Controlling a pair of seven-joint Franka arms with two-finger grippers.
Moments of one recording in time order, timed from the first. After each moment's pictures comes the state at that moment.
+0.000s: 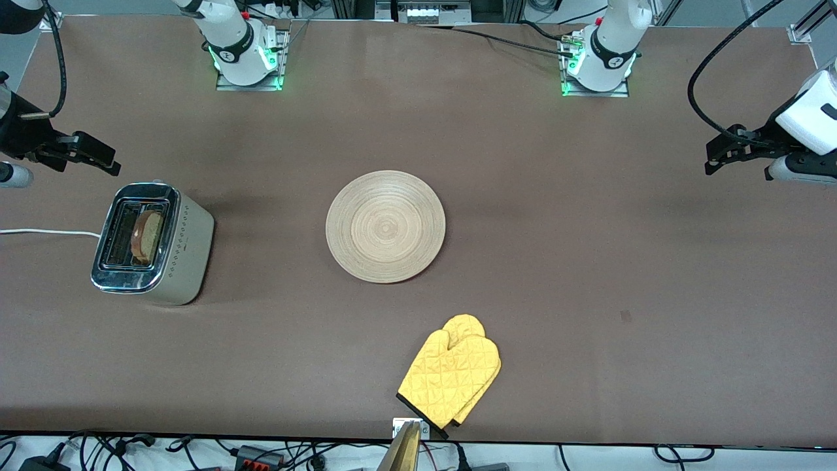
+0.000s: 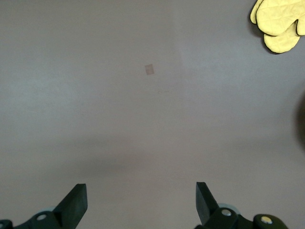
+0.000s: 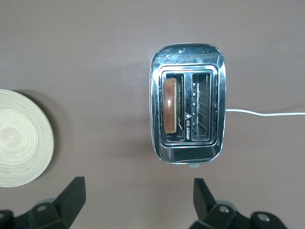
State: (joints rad) left arm -0.01 -0.03 0.00 -1.67 0.01 1.66 0.08; right arm 0.00 0.01 -0.02 -1.65 0.01 1.64 0.06
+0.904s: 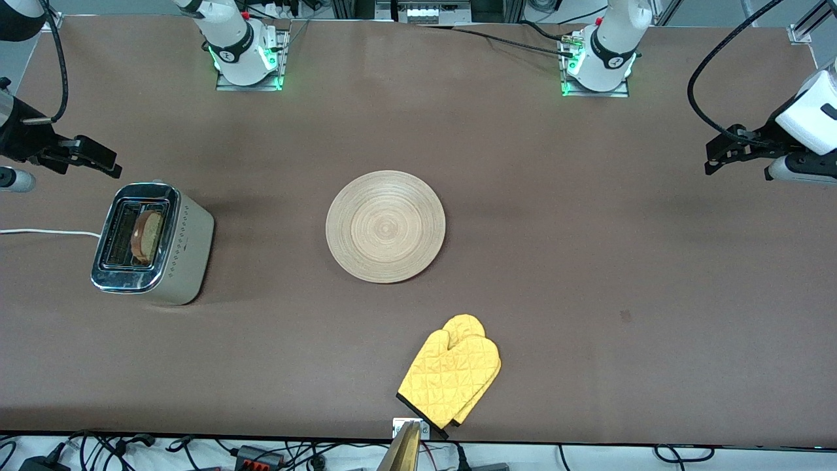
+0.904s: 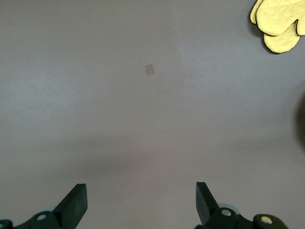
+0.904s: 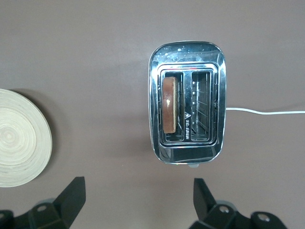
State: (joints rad) left arm -0.01 -0.03 0.00 -1.67 0.01 1.66 0.08; right arm 0.00 0.02 -0.02 -1.65 0.01 1.64 0.06
